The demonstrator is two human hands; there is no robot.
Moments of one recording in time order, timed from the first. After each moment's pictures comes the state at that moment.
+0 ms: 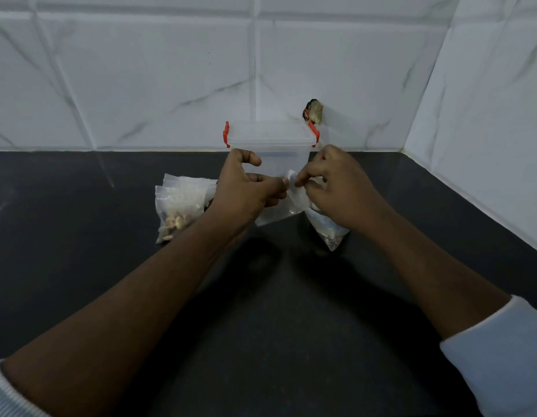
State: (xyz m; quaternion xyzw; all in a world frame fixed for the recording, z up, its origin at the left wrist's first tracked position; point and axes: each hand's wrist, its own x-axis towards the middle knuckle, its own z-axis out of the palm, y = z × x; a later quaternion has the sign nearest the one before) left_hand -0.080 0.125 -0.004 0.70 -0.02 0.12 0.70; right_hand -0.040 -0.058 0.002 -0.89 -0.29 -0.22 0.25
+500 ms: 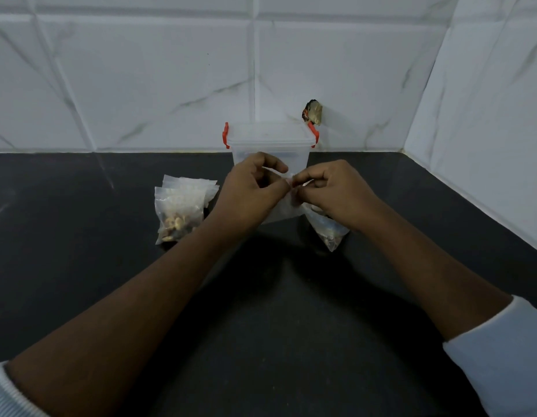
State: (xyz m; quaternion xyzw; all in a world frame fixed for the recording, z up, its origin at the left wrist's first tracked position) left_hand -0.084 0.123 -0.004 0.82 -0.10 0.16 0.54; right_hand -0.048 -0.058 0.007 -0.87 -0.25 -0.07 0.42
